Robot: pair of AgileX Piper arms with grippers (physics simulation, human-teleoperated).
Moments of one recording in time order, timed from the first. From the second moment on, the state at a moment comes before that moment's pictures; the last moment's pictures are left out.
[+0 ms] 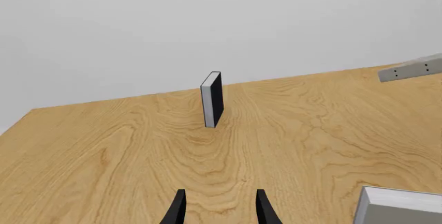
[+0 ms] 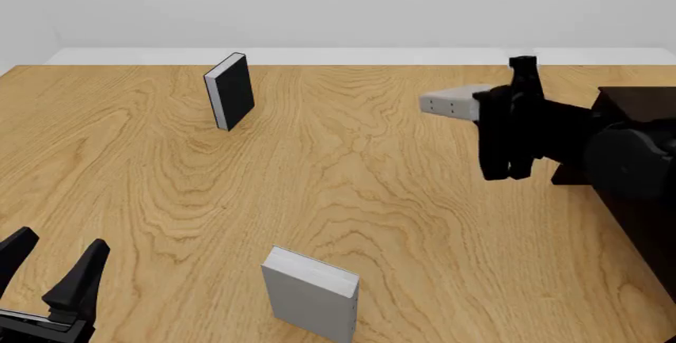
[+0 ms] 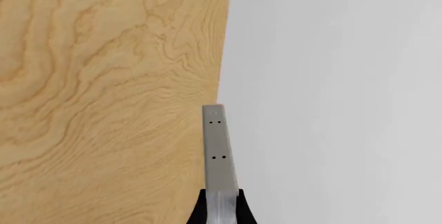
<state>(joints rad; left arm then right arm) -0.14 0.05 0.00 -0.01 0.08 0.26 1.31 -0.81 0.00 -1.63</state>
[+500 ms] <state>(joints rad) -0.15 0.04 0.00 0.00 0.07 0.23 1.25 -0.65 -0.30 -1.61</state>
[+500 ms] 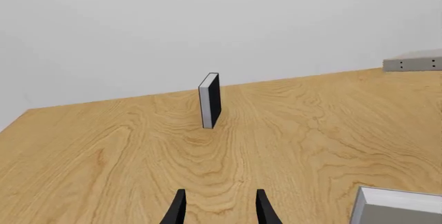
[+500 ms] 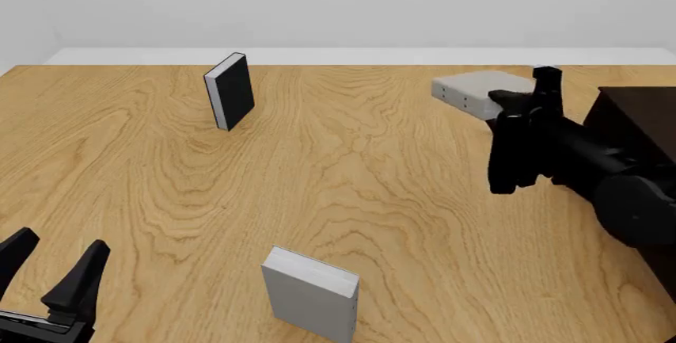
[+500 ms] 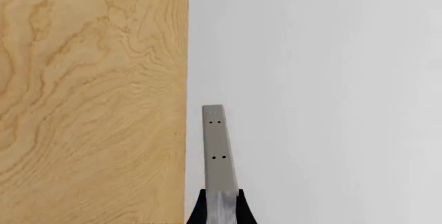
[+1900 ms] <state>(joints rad) -0.15 0.05 0.00 -0.01 0.06 0.13 0.92 -0.24 -0.41 -1.46</state>
